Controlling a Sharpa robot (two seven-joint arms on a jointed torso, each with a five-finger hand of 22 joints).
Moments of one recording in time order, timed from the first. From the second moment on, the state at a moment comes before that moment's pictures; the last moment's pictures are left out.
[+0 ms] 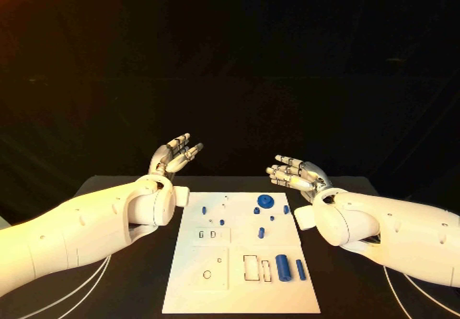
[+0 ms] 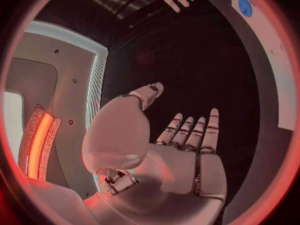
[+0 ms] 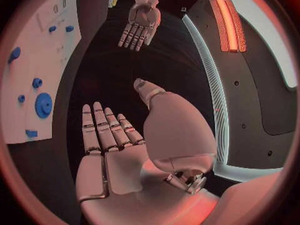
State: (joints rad) left arm 1.16 -0.69 -0.03 1.32 -0.04 -0.58 0.49; left_hand 1.22 -0.13 0.51 0.06 0.24 0.34 0.15 0.09 0.05 0.29 0.20 0.03 0.03 0.29 0.26 0.03 0.04 0.06 0.46 0.29 0.05 0.05; right arm 1.19 -0.80 -0.12 1.52 -0.11 -0.53 0.29; right_hand 1.28 -0.11 0.35 0.11 0.23 0.39 0.15 0.04 0.07 0.51 0.24 0.04 0.04 0.63 0.22 0.05 0.06 0.12 0.50 0.28 0.05 0.05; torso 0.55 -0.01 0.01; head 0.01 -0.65
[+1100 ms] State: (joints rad) left arm 1.16 -0.89 -0.01 1.60 -0.12 -0.45 0.47; left_hand 1.31 -0.17 0.51 0.05 0.24 0.86 0.22 0.26 0.15 1.02 0.17 0.13 0.07 1.05 0.11 0.34 0.28 0.17 0.98 0.22 0.29 0.14; right arm 1.31 -0.84 -0.13 1.50 -1.17 -0.43 0.06; right_hand 1.40 -0.21 0.46 0.07 0.19 0.95 0.19 0.17 0.14 1.12 0.14 0.06 0.07 1.22 0.08 0.20 0.18 0.17 1.07 0.19 0.20 0.11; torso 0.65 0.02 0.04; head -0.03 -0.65
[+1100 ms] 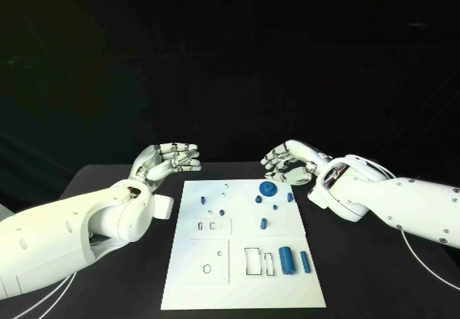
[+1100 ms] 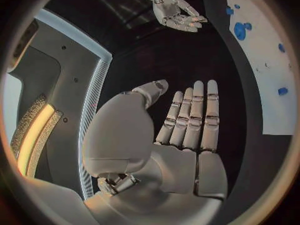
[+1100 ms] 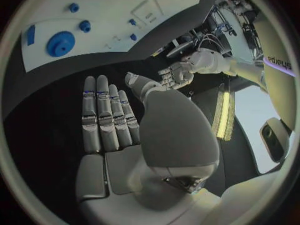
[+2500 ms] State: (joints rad) left arm 1.17 -0.98 -0.01 1.74 -0.18 -0.32 0.44; left_hand 1.30 -0.19 0.46 0.07 0.24 0.86 0.22 0.26 0.16 1.03 0.17 0.11 0.07 1.06 0.11 0.39 0.35 0.17 0.99 0.21 0.33 0.16; right arm 1.29 -0.76 -0.13 1.42 -1.58 -0.23 -0.16; right_hand 1.45 -0.28 0.44 0.23 0.18 1.00 0.15 0.20 0.28 1.20 0.09 0.06 0.07 1.46 0.00 1.39 1.30 0.07 1.46 0.09 1.37 1.31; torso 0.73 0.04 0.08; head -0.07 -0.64
